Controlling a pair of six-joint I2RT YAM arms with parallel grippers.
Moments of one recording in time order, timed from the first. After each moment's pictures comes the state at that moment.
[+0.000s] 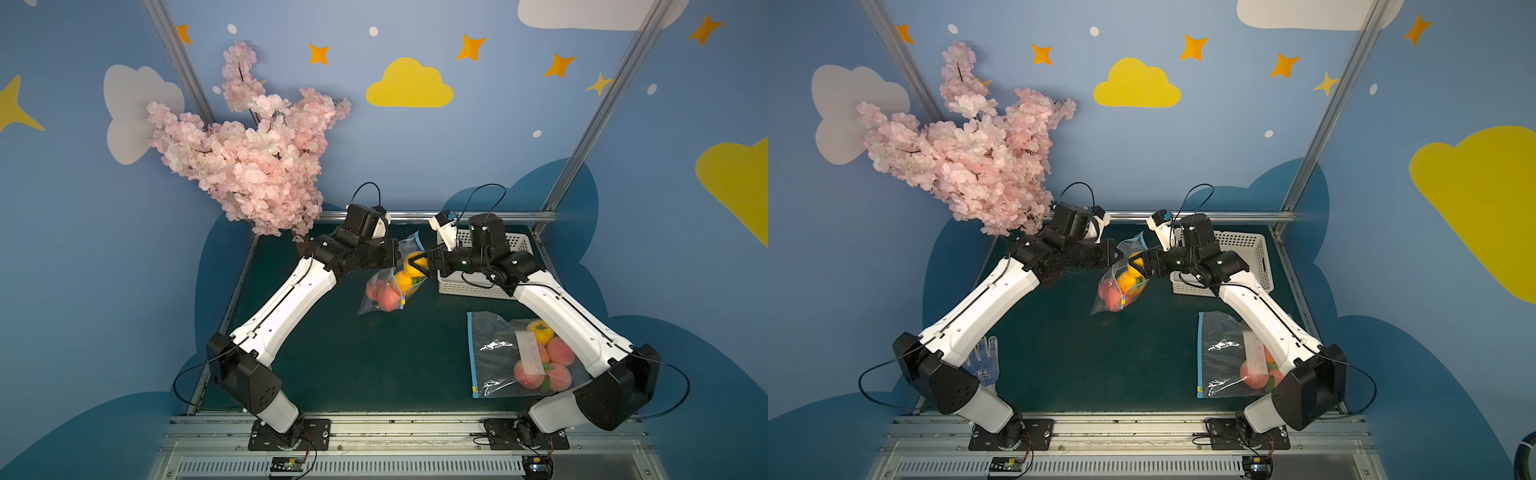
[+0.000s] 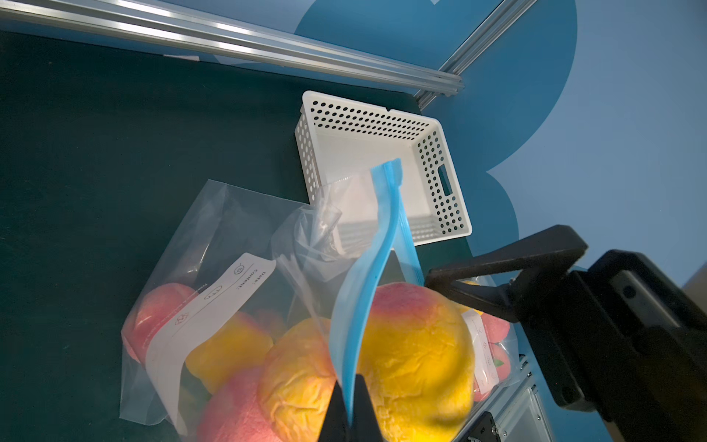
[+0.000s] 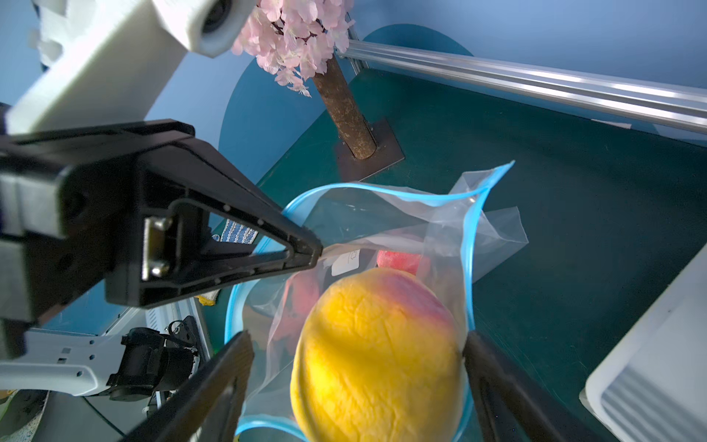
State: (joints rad) left arm -0.54 1.60 1.69 -0.79 0.26 -0.51; right arm 0.55 1.47 1.44 -0.49 -0.51 0.17
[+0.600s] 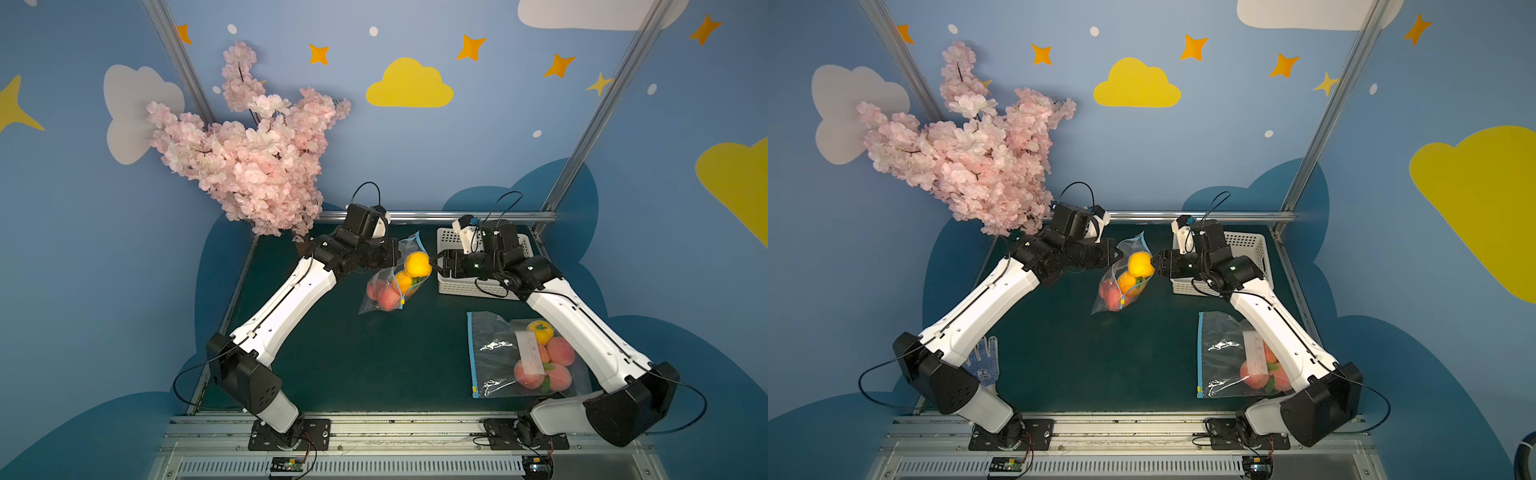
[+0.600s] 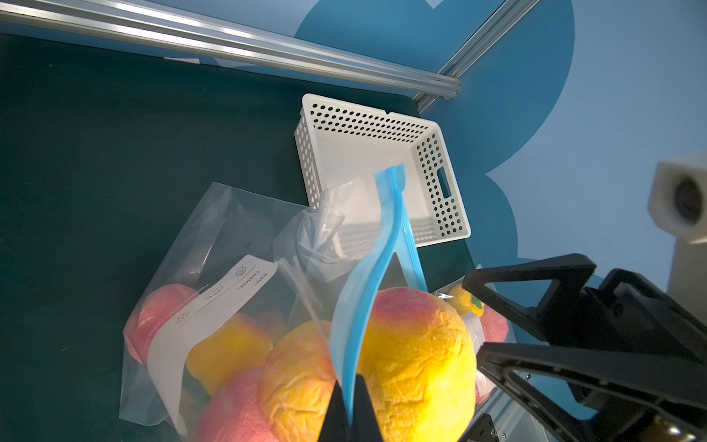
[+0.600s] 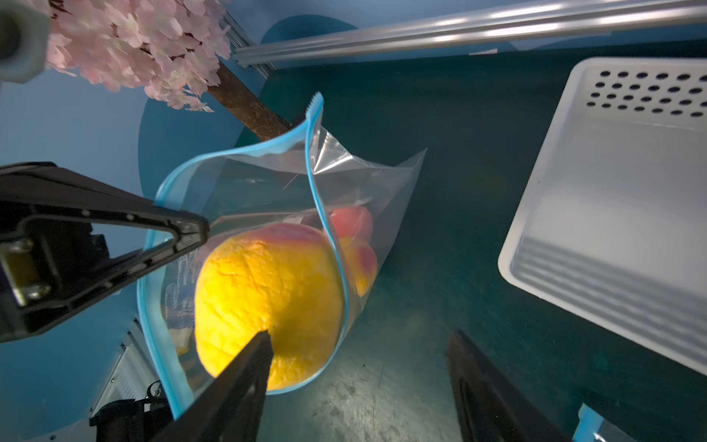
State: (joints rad) left arm -0.54 1.60 1.69 -0.78 0.26 -0.51; right arm 0.52 1.40 1.40 -0.66 -0.30 0.37
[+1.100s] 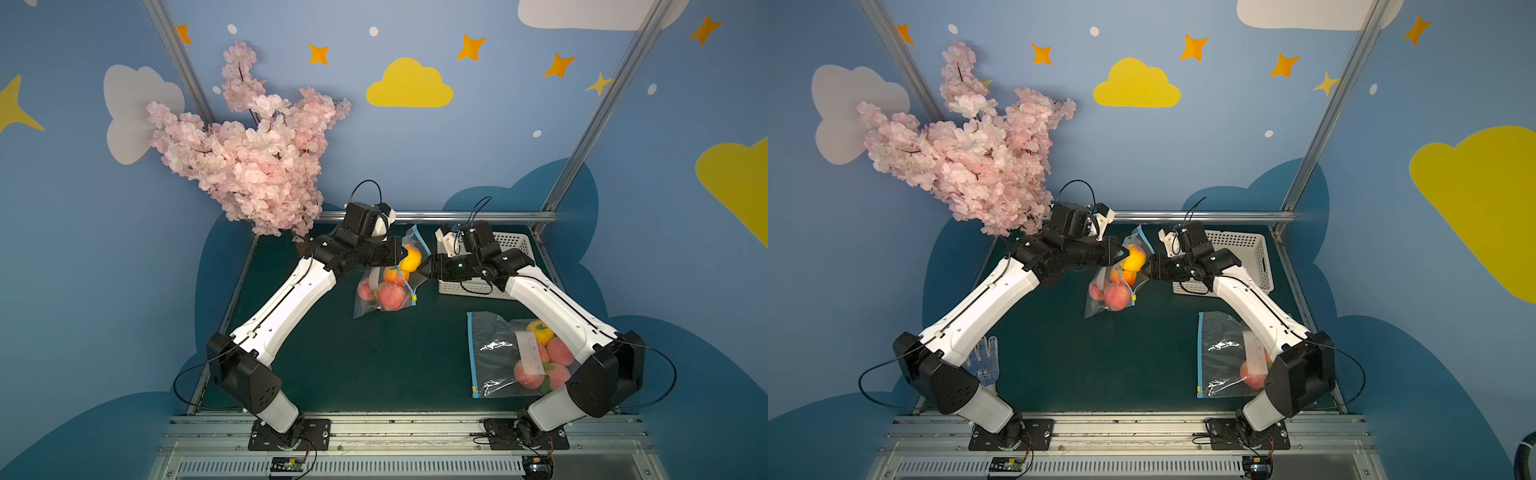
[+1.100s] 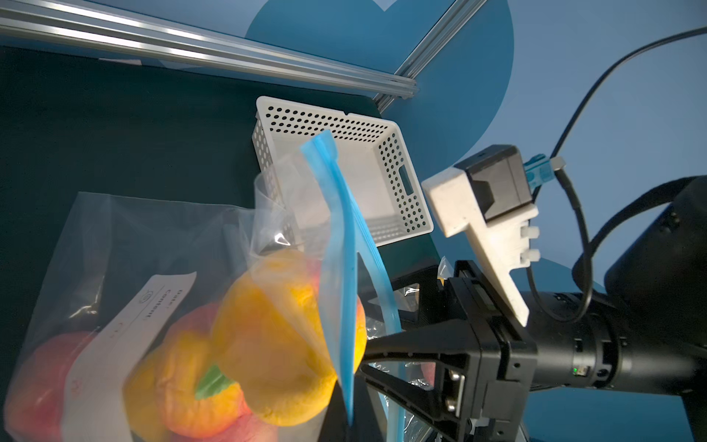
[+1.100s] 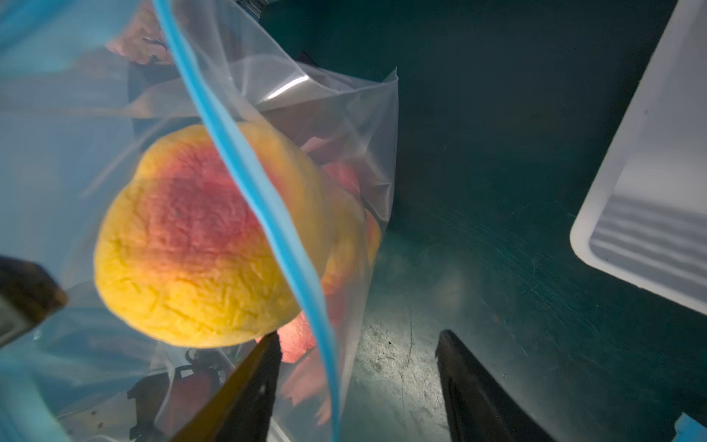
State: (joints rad) left arm -0.54 1.59 1.68 -0.71 0.37 -0.51; right arm 0.54 1.56 1.44 -0.66 -0.40 0.43
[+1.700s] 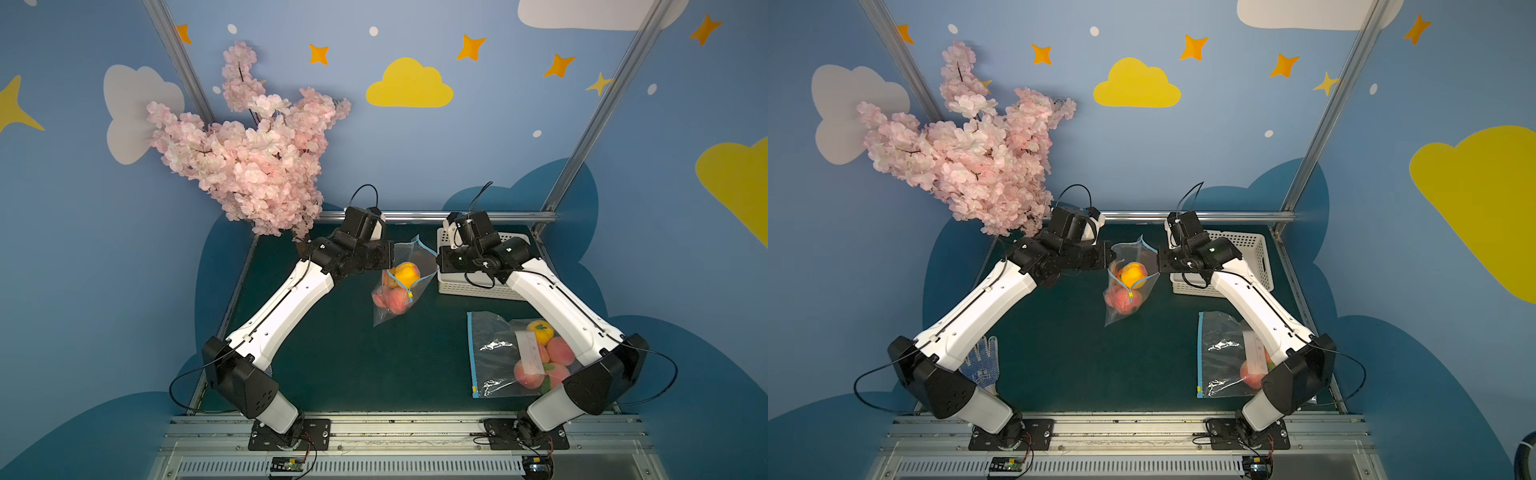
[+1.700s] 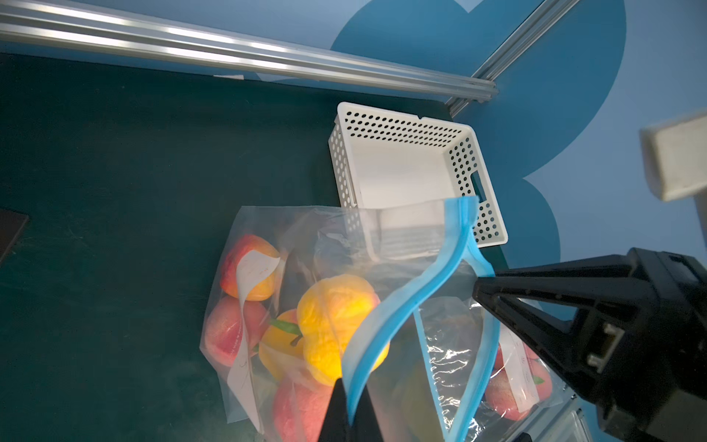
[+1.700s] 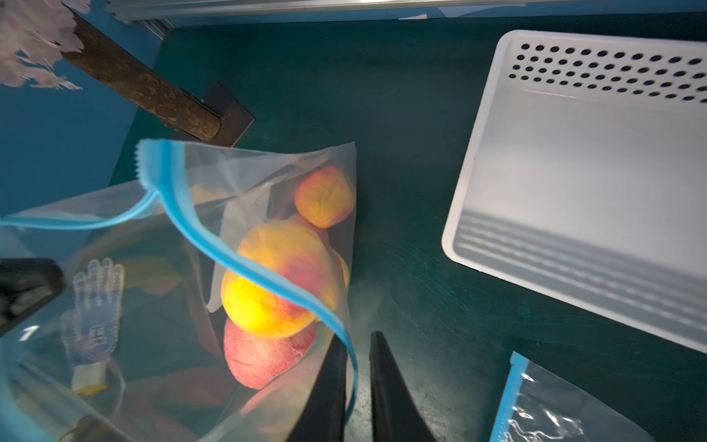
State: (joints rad) left arm -0.54 1.56 1.66 -0.81 0.15 -0.47; right arm 0.60 1.57 1.64 -0.89 -0.01 0.36
